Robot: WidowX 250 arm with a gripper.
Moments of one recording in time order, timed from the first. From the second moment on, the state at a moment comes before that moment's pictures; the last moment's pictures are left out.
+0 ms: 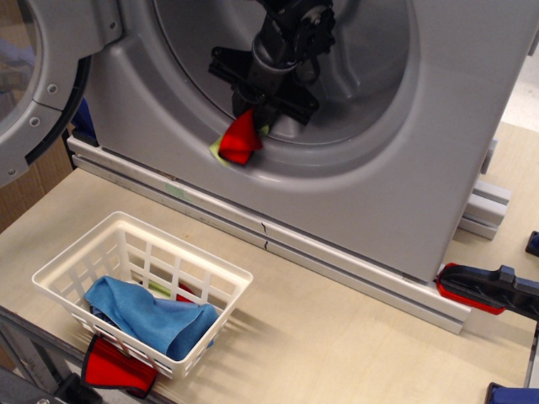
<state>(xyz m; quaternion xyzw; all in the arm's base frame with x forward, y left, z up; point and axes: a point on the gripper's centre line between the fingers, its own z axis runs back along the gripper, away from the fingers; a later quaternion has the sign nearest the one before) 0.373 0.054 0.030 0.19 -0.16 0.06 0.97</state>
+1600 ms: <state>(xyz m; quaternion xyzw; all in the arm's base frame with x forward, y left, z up) 0.197 0.062 -0.006 0.09 -0.07 0.19 0.97</state>
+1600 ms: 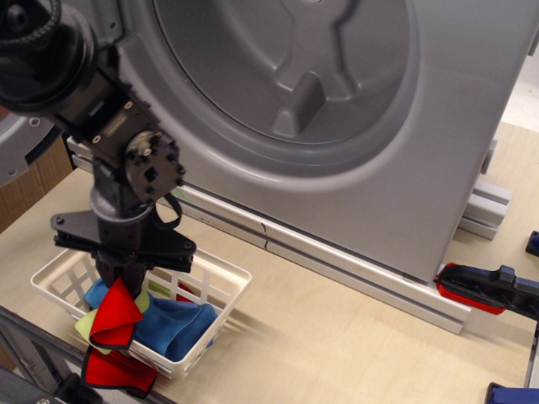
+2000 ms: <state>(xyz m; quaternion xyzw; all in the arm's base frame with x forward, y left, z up) 0.202 0.074 -0.005 0.01 -0.13 0.29 0.95</state>
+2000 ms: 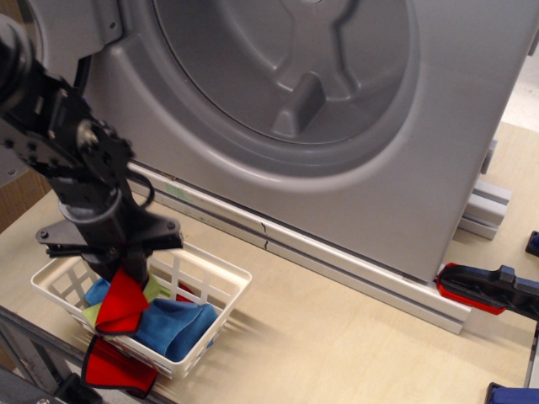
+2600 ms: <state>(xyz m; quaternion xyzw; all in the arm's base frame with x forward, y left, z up) 0.207 0.077 0.021 0.06 -0.06 0.33 0.94</state>
